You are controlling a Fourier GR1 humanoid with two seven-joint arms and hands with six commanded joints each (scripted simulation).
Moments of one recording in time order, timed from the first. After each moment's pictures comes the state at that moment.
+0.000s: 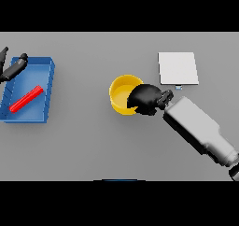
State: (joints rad) left arm -0.59 0.93 -0.66 -1.16 0.50 0.33 0.35; right arm -0.69 -0.37 0.70 -1.19 0.89 0.48 -0.22
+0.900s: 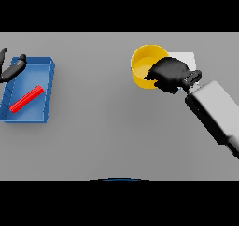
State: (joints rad) left arm -0.57 0.95 -0.66 -1.20 0.51 0.33 0.35; right arm -0.73 -0.50 0.52 -1.29 0.85 0.50 -0.13
